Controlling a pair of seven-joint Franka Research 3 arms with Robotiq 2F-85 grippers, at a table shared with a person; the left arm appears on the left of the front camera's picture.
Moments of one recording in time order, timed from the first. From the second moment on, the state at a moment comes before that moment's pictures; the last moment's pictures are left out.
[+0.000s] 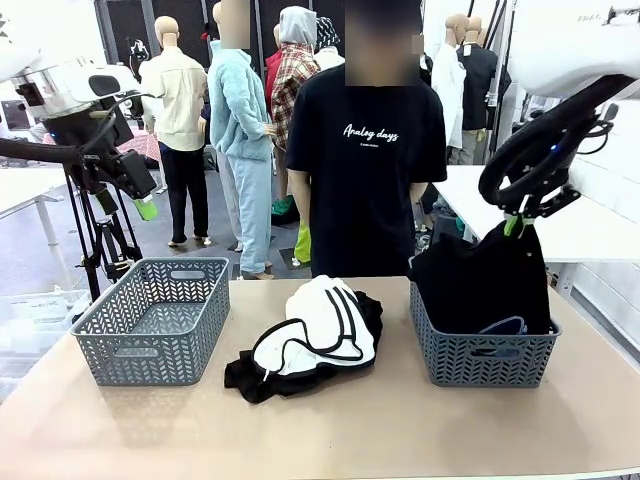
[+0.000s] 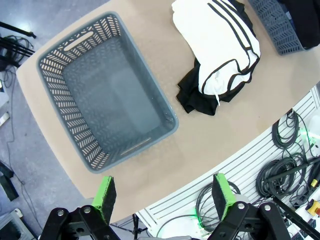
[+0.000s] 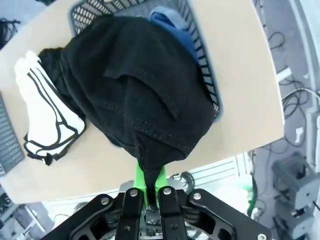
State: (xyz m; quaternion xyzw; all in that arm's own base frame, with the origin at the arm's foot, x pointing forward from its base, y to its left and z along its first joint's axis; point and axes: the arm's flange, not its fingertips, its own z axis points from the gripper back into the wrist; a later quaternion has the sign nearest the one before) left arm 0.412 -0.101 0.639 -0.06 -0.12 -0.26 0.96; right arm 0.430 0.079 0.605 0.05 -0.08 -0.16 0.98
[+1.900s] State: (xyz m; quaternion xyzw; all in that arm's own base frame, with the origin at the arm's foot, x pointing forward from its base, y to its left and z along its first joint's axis) left arm 0.412 -0.101 0.639 -0.06 -0.12 -0.26 0.96; right arm 0.509 0.154 0.426 0.00 0.09 -0.06 0.99
